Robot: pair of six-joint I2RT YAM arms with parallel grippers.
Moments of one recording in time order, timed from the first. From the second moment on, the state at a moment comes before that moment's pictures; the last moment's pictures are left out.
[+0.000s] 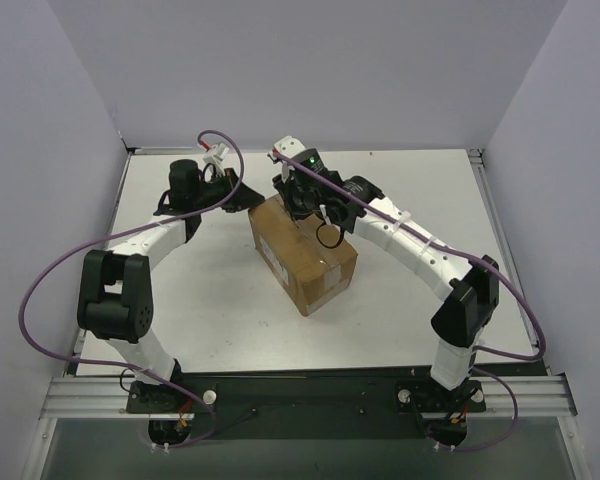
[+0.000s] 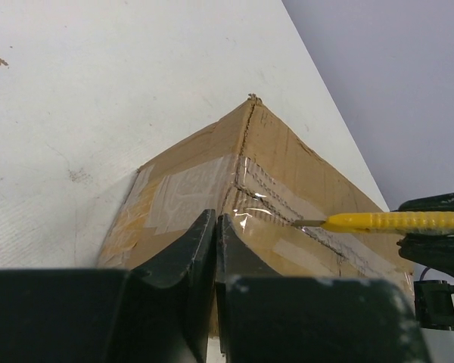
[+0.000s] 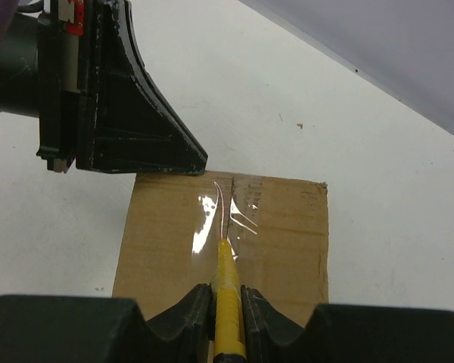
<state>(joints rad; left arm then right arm) -0.16 1.71 1.12 0.25 0.75 -0.51 0.80 1.81 1.78 -0.61 0.18 0.02</state>
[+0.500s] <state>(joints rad) -0.12 1.71 1.08 0.17 0.64 -0.48 0.83 1.76 1.76 -0.71 0.17 0.02</state>
